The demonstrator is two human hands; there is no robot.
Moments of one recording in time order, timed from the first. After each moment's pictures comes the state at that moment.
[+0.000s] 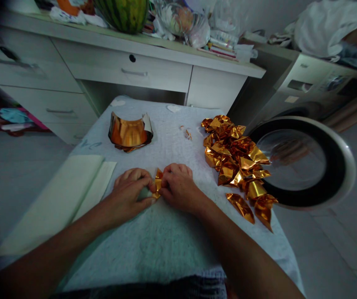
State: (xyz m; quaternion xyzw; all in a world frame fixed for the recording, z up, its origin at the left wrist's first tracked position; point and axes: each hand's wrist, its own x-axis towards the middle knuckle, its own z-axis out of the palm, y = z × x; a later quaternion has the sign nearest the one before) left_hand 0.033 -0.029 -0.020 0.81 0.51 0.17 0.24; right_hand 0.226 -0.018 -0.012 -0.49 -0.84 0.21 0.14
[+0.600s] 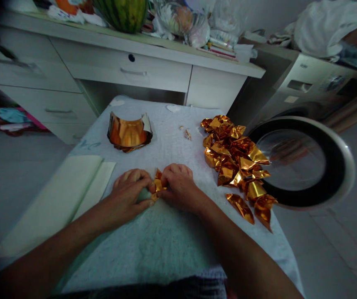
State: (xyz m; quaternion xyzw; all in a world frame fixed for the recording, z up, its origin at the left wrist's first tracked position) left_hand 0.031 -0.031 -0.021 0.82 0.49 0.17 0.24; right_hand 0.228 -0.015 -0.013 -0.49 -0.83 0.24 0.14
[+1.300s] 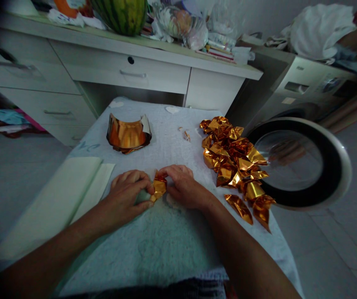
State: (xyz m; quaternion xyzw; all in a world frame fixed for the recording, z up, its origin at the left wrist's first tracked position) left_hand 0.031 -0.031 -0.017 0.82 0.50 0.17 0.22; right_hand 0.242 -0.011 -0.001 -0.42 -0.84 0.29 0.18
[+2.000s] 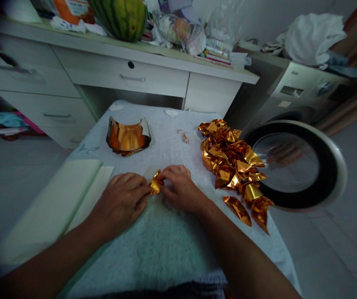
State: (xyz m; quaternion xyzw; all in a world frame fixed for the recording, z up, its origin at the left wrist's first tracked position) left_hand 0.033 -0.034 -0.007 0.89 0.43 0.16 0.04; right_hand 0.237 -0.012 -0.008 -0.43 -0.84 0.25 0.21
